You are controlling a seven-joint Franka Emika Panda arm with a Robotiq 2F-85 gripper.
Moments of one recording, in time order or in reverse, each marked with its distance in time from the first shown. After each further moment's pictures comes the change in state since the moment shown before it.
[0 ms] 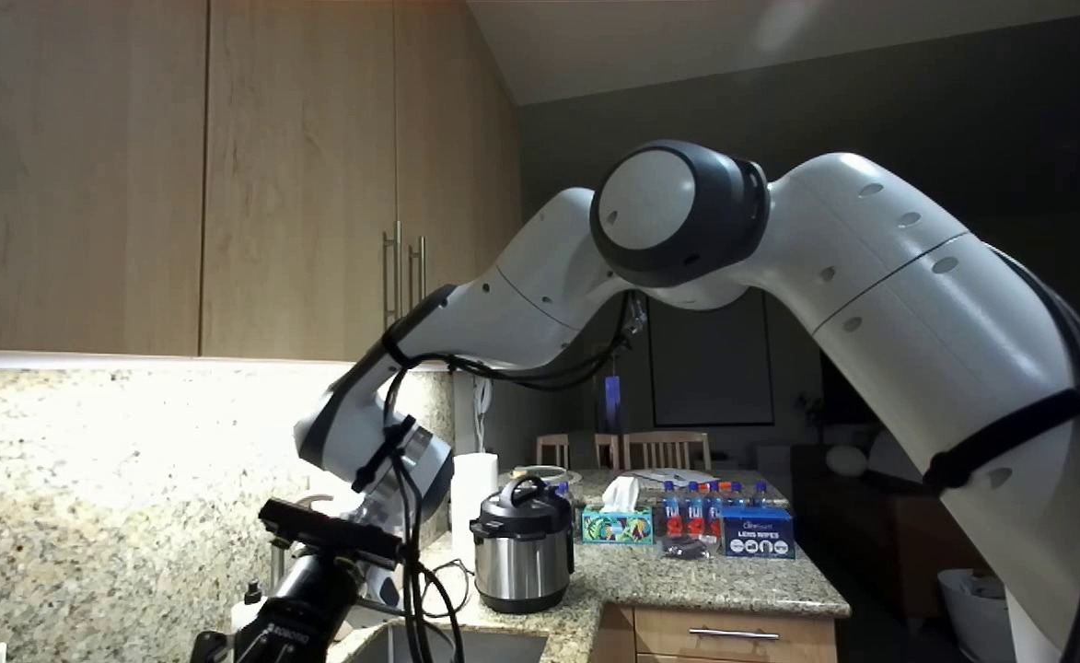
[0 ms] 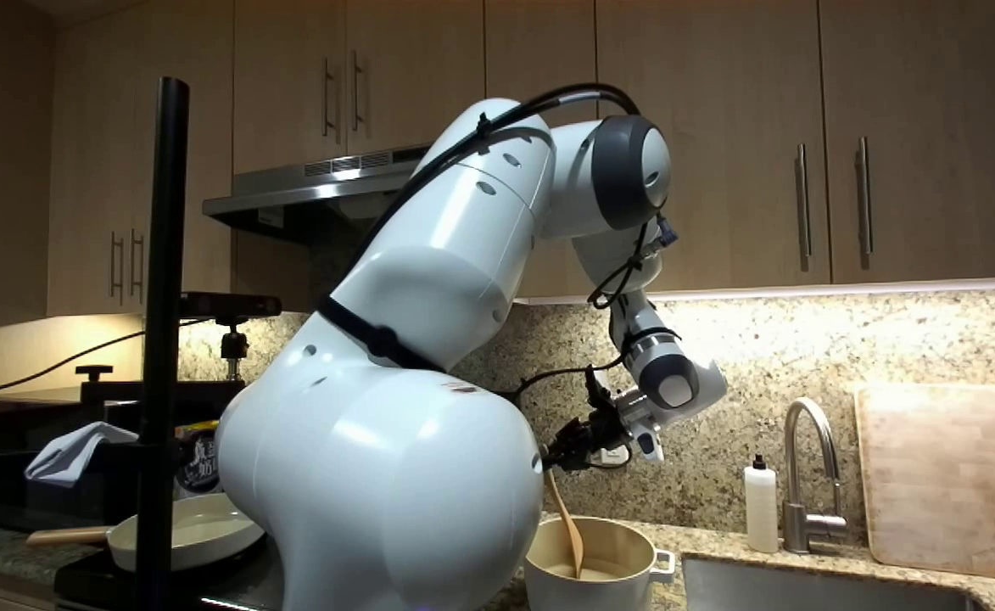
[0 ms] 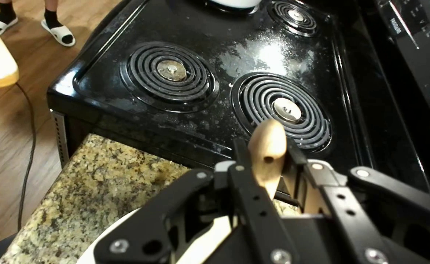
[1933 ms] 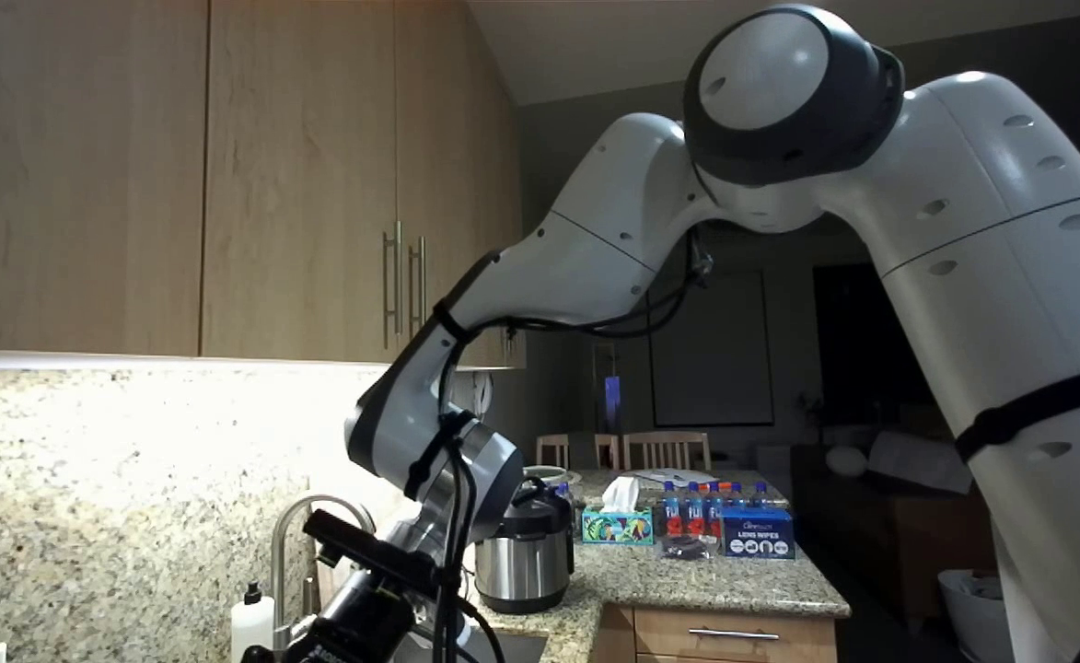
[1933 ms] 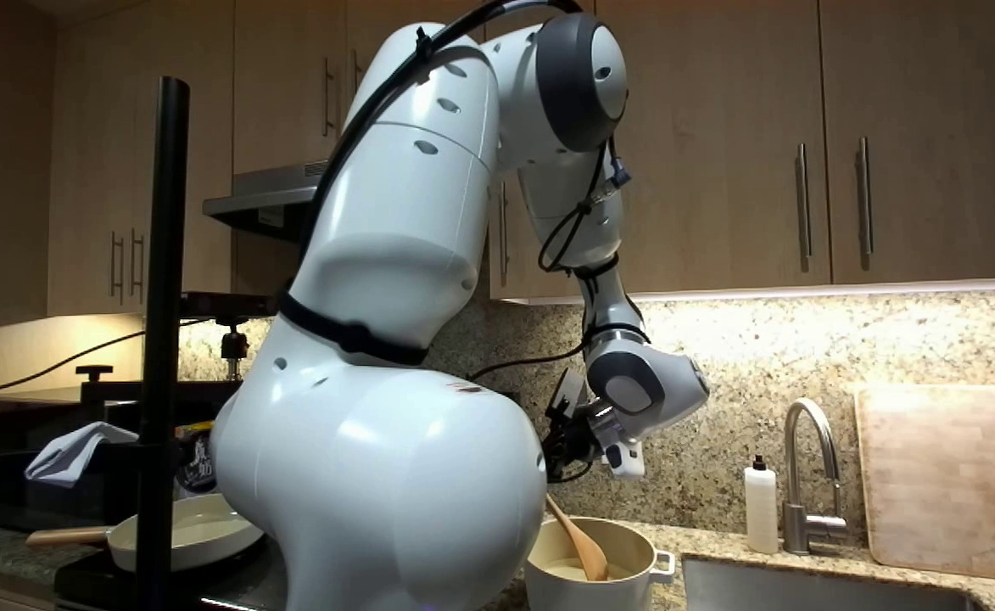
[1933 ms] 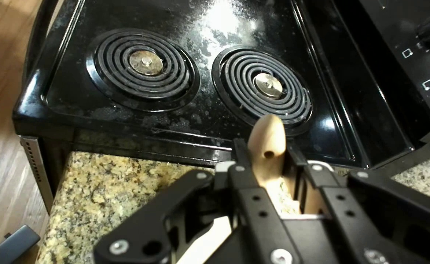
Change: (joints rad) arm 0.034 -0.286 0.003 -0.442 0.259 0.305 -0.096
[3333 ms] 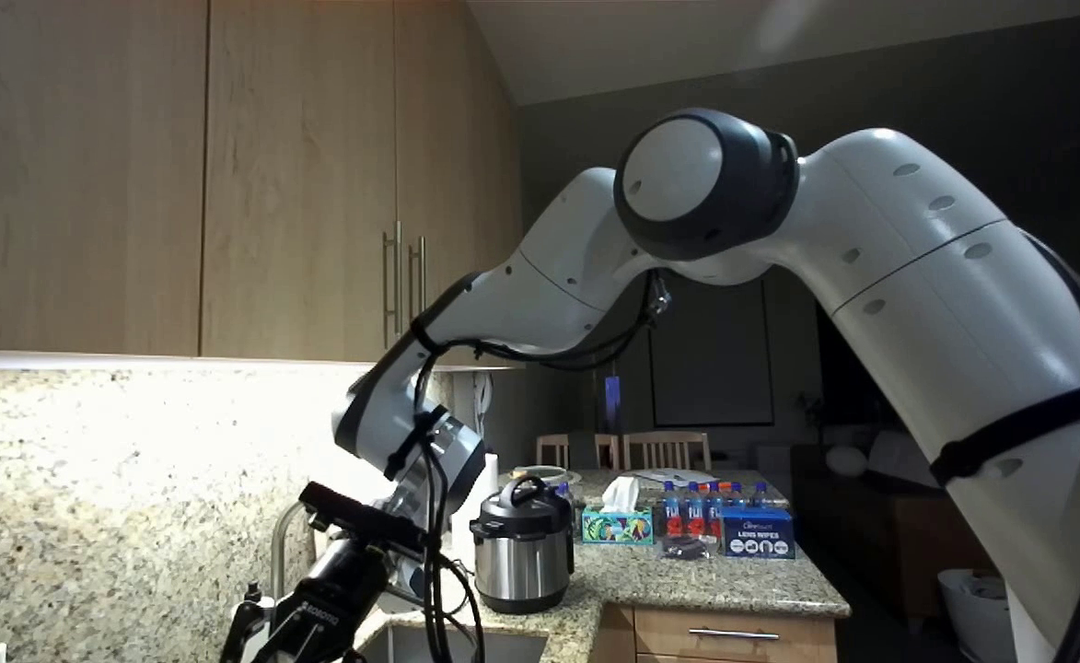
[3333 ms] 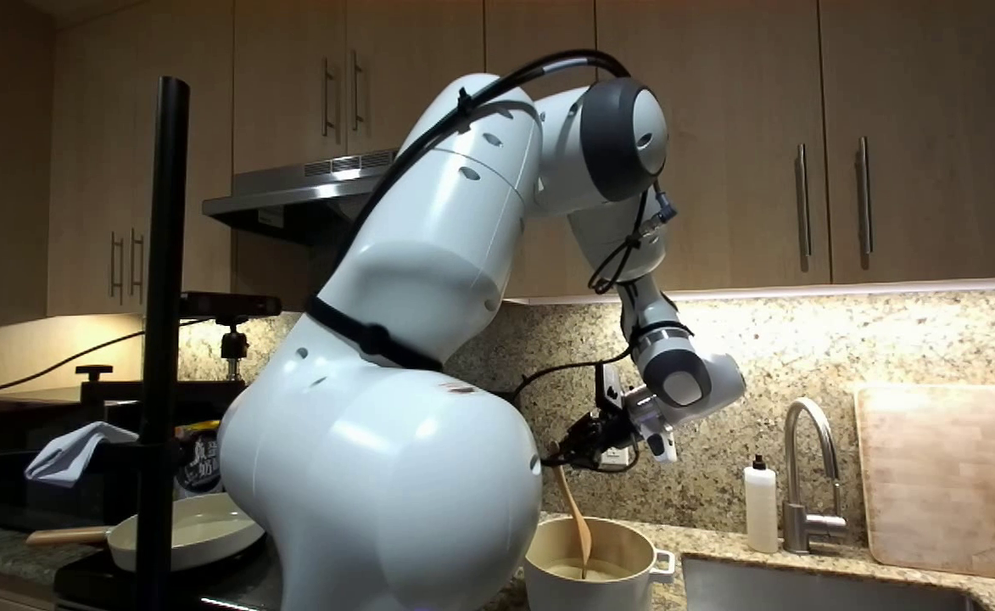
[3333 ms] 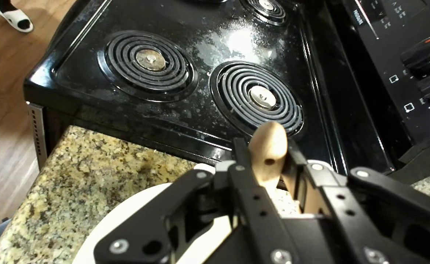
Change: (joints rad) arm -0.049 0.202 -0.038 0.327 -0.168 -0.248 0.018
